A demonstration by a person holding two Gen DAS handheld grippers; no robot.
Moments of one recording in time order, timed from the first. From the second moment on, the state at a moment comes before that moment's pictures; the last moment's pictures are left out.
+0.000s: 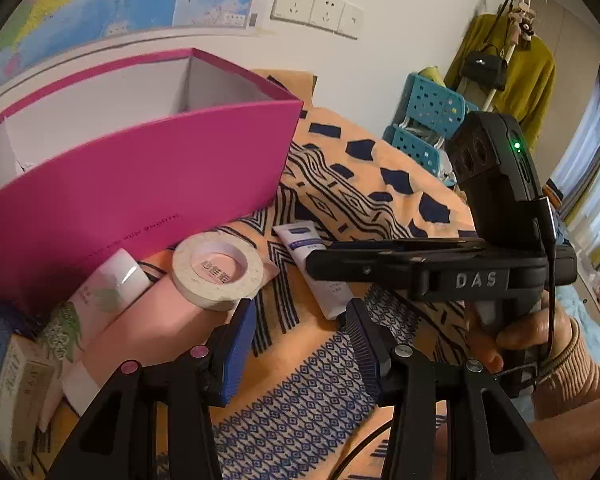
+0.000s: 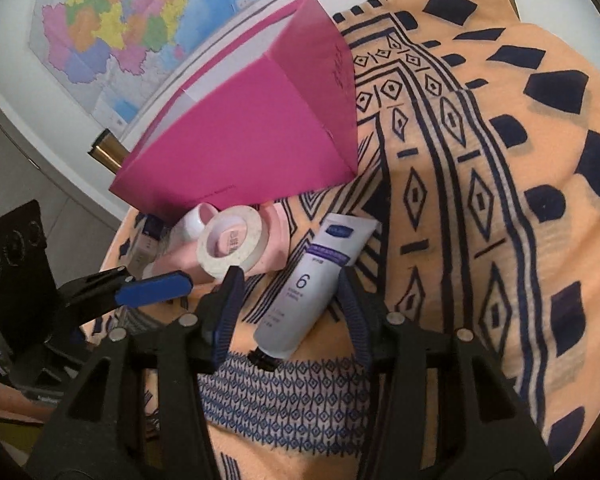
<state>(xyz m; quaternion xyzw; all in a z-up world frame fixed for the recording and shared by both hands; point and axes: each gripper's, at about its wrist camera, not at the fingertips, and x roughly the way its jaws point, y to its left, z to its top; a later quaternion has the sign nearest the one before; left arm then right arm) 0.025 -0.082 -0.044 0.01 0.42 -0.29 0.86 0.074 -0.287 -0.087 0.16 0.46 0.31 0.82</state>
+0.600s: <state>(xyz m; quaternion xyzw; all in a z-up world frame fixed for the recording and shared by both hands) 0.033 -0.088 -0.064 0.01 0.45 -0.29 0.84 0.072 -0.272 -0.091 0.10 0.45 0.27 0.84</state>
